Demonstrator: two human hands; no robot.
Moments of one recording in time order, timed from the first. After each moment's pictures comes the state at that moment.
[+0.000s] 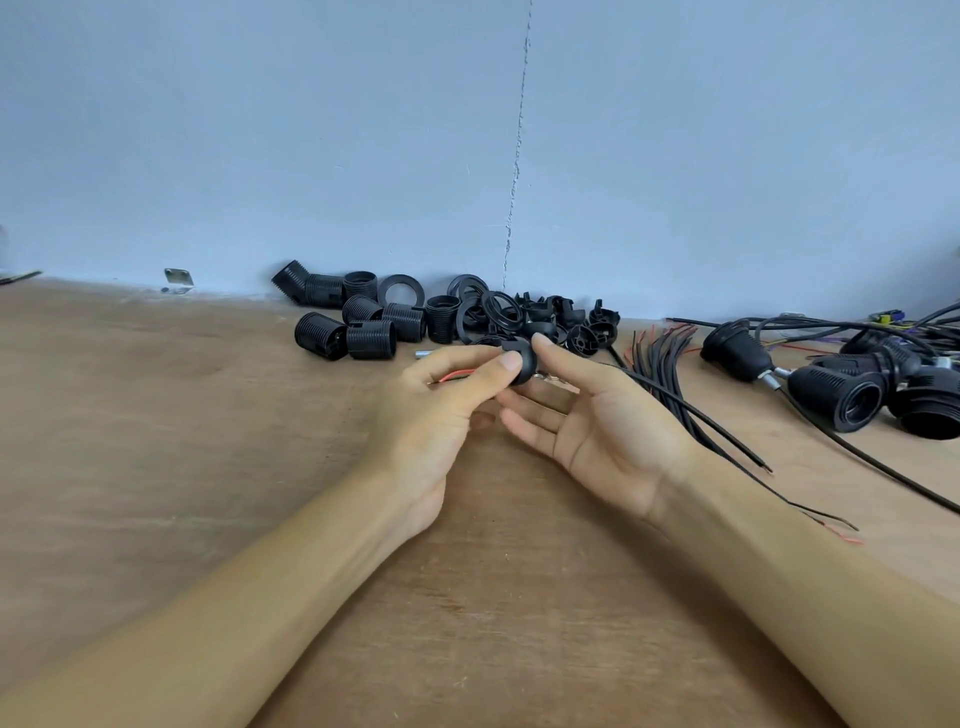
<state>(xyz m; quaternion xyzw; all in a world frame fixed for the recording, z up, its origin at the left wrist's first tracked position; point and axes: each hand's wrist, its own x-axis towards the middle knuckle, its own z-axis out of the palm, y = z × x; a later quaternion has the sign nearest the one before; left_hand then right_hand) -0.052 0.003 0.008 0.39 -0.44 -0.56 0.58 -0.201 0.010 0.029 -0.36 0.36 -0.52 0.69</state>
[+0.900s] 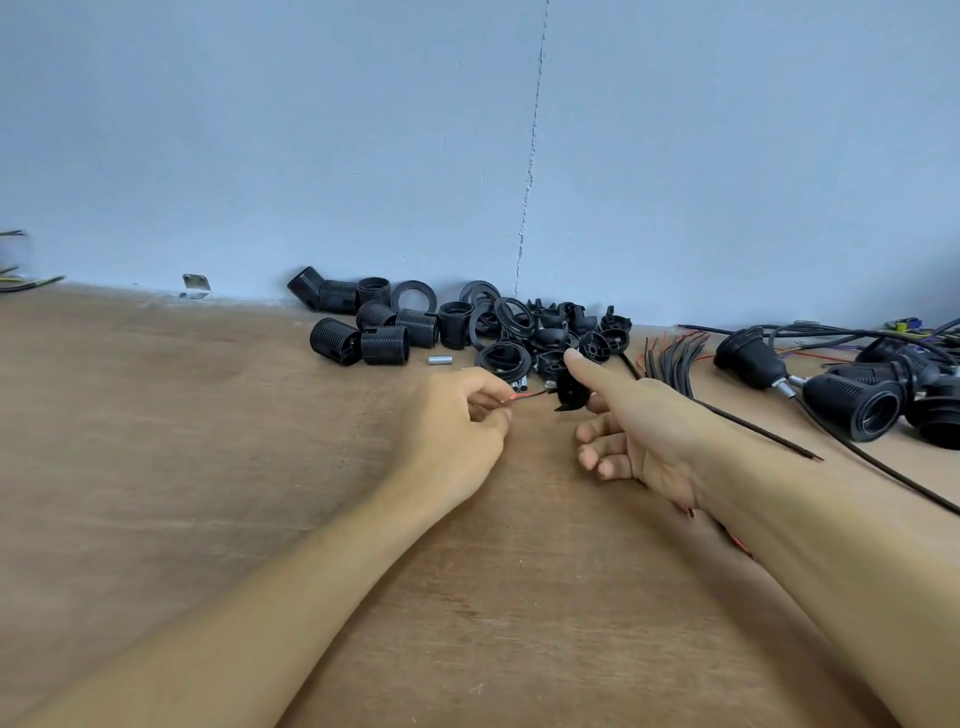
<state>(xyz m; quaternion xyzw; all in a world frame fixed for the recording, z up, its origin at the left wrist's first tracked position) -0.047 -0.007 0.001 0.53 -0.67 -0.27 0.45 -0.221 0.002 0.037 -0.40 0.61 -0.41 0.55</state>
